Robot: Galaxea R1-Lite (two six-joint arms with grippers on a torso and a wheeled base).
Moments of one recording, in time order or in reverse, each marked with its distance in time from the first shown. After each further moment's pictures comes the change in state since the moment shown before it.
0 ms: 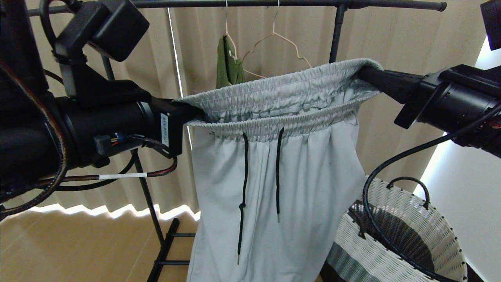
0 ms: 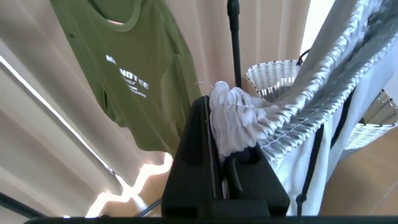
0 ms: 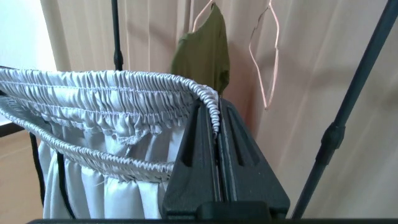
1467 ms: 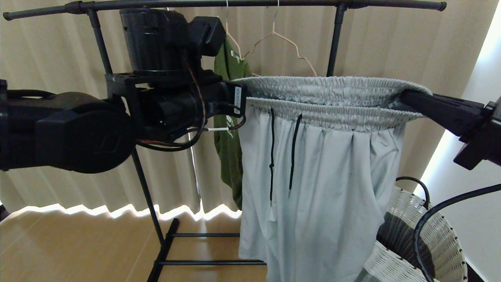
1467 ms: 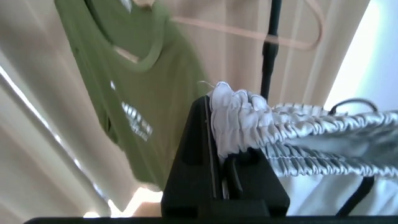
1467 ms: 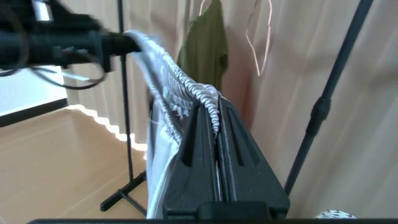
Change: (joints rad) left arm 0.028 0.402 -0.331 -0.131 0.121 -0.085; right arm -0.019 -0.205 0.182 0.051 0.001 -0.010
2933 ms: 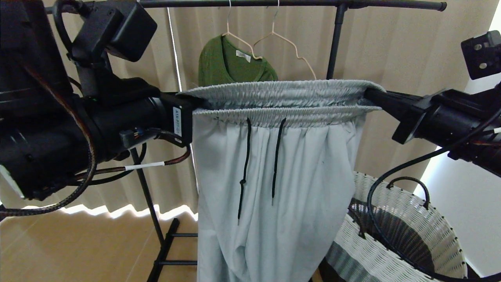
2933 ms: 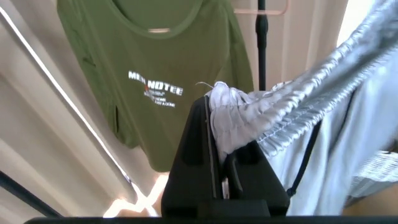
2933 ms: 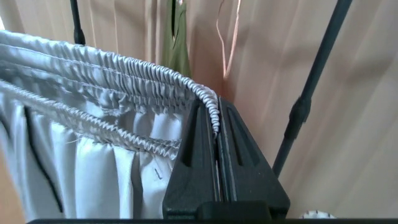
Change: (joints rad) left arm -0.027 -0.354 0.365 -0.032 -0.007 0.103; right arm -0.088 0.224 -0.078 -0.120 -0.002 -0.024
